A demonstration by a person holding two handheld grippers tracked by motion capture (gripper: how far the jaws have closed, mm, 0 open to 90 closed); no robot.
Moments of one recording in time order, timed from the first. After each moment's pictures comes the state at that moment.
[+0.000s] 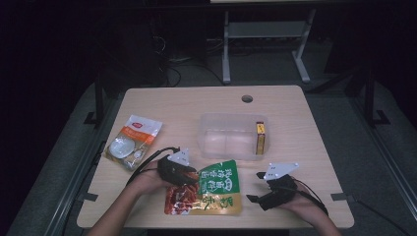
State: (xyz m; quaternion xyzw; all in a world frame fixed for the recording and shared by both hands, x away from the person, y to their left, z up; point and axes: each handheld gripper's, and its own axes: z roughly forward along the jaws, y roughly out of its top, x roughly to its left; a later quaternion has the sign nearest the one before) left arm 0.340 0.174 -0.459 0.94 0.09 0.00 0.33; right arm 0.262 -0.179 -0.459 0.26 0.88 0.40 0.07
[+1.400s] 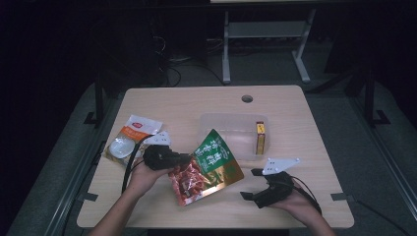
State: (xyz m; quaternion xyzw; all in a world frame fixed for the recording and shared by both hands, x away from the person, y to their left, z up) left arm 0.337 0.203 -0.407 0.85 0.24 0.02 0.47; right arm 0.263 -0.164 -0.438 0.27 0.84 0.46 0.04
